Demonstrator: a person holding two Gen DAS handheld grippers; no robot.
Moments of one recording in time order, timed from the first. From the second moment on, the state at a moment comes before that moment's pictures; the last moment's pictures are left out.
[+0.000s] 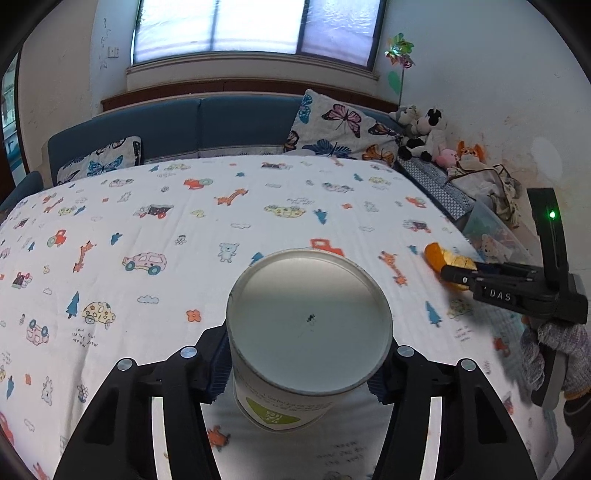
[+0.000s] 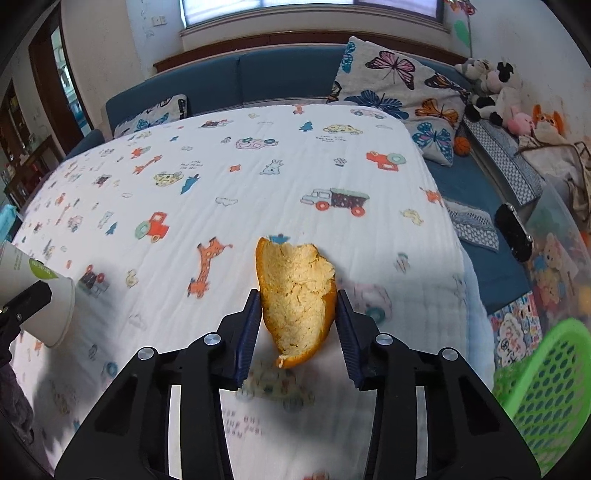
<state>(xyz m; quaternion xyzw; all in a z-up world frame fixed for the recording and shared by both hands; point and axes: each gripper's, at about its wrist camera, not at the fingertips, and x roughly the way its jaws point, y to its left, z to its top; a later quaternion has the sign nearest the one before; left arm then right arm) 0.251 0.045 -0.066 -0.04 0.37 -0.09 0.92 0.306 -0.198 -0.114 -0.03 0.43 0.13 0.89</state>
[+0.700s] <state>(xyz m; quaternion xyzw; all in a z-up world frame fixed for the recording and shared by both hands) 0.190 -0.024 -0.035 -0.02 0.36 -0.15 0.92 0.196 -0.251 -0.077 -0.01 0.40 0.11 0.91</state>
